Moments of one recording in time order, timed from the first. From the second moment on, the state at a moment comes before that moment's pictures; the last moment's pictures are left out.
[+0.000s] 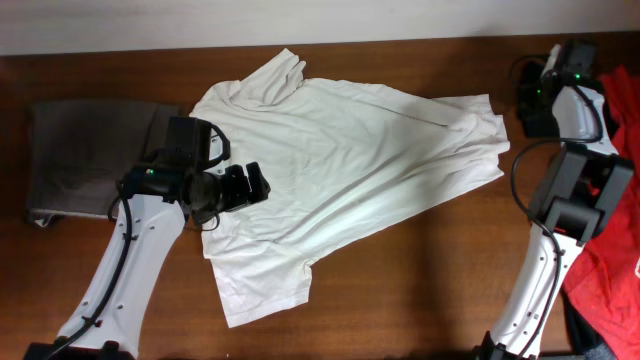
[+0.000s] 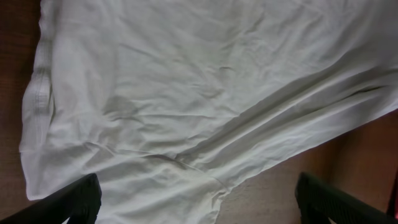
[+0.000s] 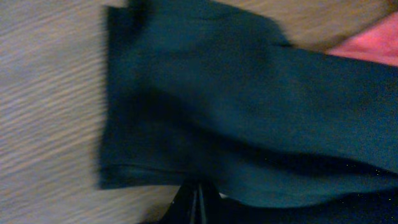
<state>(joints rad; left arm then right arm) -0.14 1.48 1.18 -0.91 0.27 -0.42 -0.40 2.59 2.19 -0.59 0.01 0.00</state>
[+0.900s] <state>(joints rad) -0.14 1.48 1.18 -0.91 0.27 -0.42 -0.40 2.56 3.06 -1.69 -0.27 0.03</state>
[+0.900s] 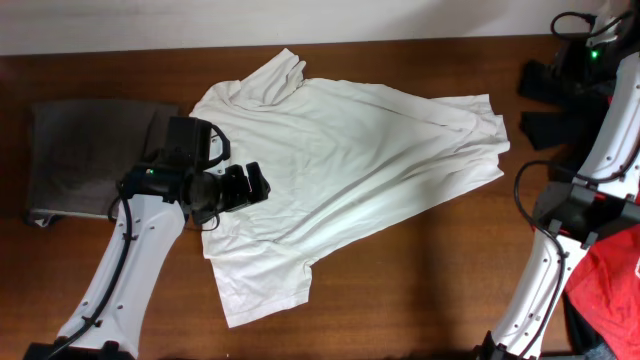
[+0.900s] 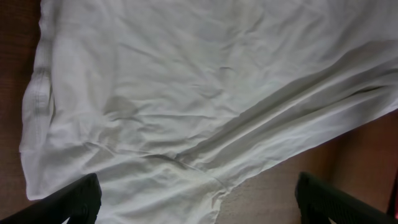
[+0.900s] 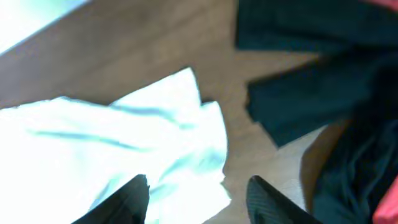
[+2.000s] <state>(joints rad) -0.14 1.48 1.18 -0.91 0.27 -0.42 -0.34 2.56 2.26 -1.10 -0.45 0.11</state>
